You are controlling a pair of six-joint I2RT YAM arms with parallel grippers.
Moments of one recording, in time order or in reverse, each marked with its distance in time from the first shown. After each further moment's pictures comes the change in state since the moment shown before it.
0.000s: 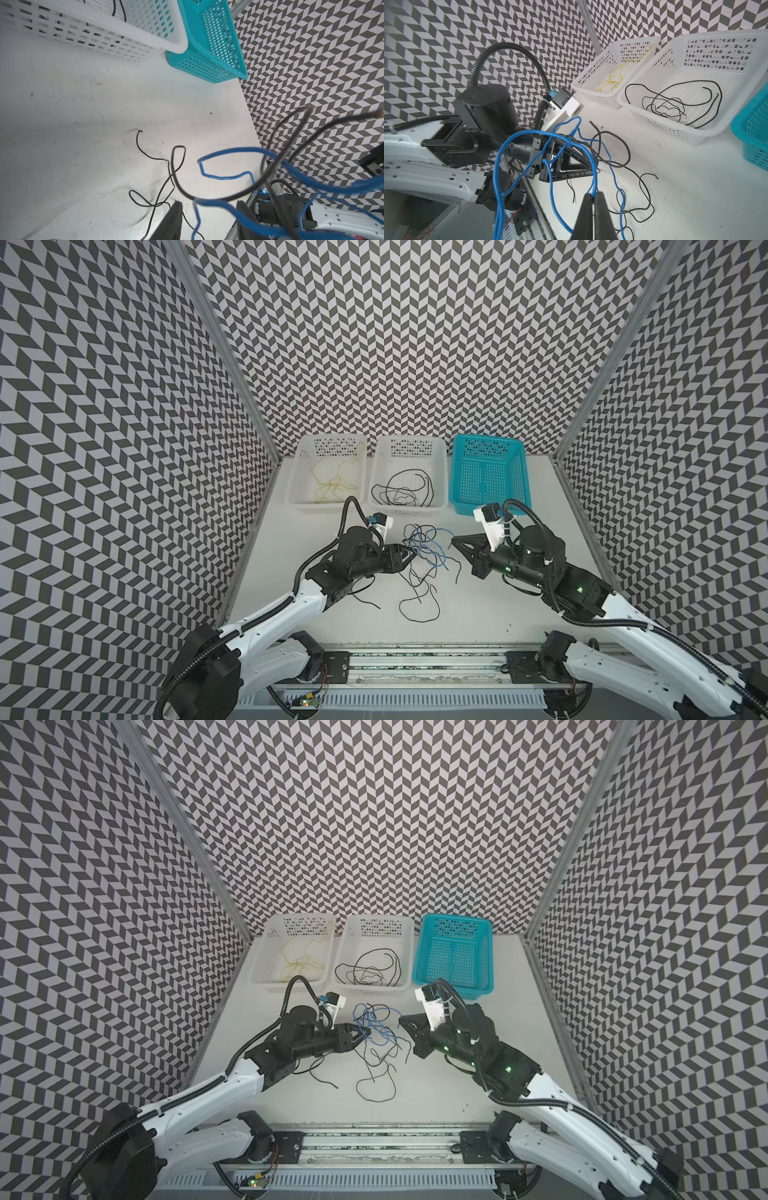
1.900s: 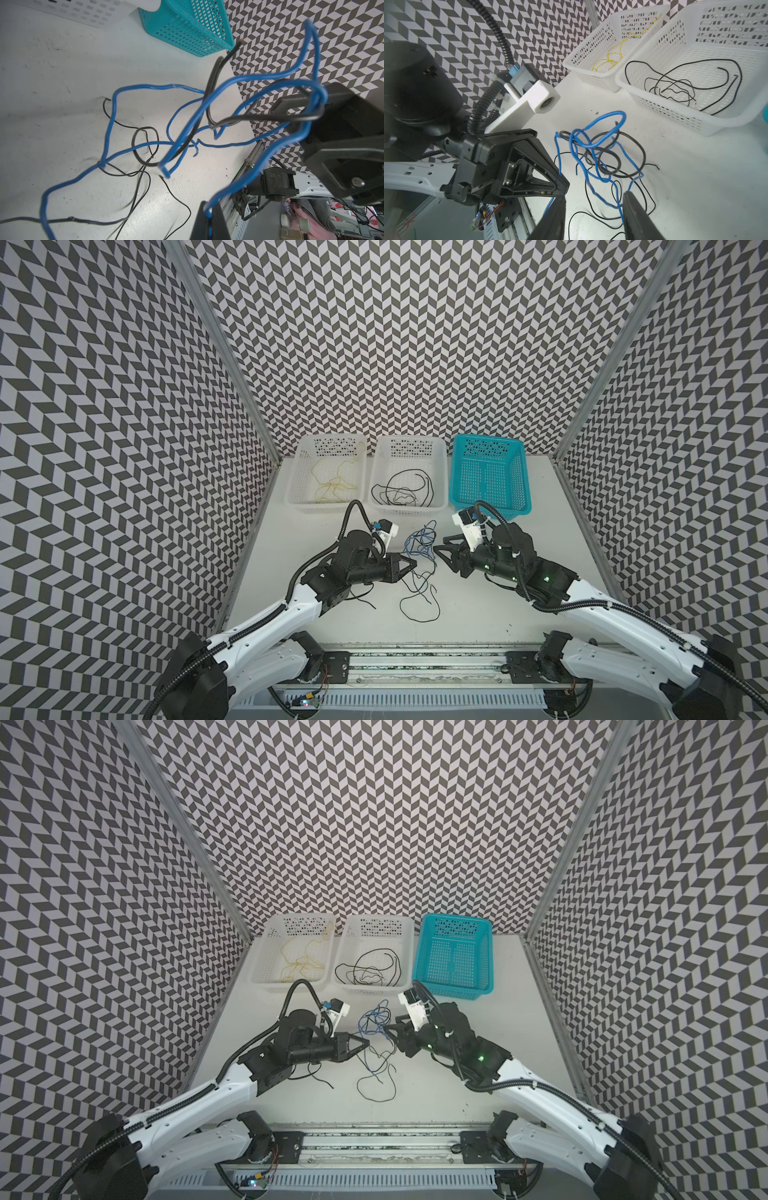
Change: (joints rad) left arm -0.045 -0.070 0.014 -0.127 0.076 0.010; right arm 0.020 0.191 -0.085 0.172 -0.018 -0.045
